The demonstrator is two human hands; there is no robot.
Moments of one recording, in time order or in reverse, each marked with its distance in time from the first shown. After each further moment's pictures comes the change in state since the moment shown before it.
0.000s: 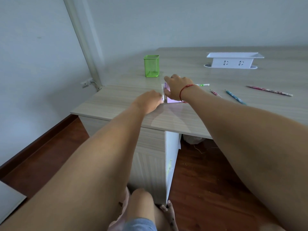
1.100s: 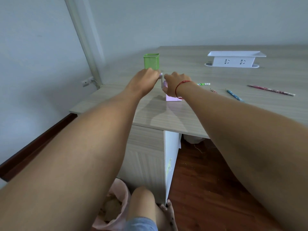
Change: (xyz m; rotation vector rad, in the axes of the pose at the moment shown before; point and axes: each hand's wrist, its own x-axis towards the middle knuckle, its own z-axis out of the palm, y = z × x) left_hand 0.017 -0.012 -0.048 0.092 0.334 0.054; right_hand 0.011 -0.003 -0.005 0.002 -0.060 0.086
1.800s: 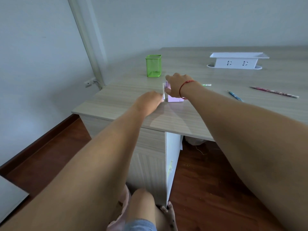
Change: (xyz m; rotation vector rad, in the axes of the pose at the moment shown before) left_hand -0.035 0.021 0.038 0.070 -0.277 -0.033; right_hand 0.002 0.005 0.000 -0.045 -0.030 -0.071
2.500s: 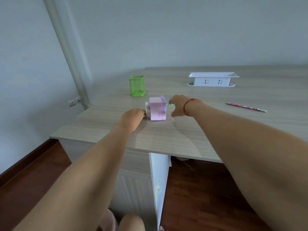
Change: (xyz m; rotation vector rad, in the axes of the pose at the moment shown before) left_hand 0.030 -0.006 0.015 -0.122 0.006 -0.130; right_hand -0.010 0.066 0.001 0.199 -0.160 0.129
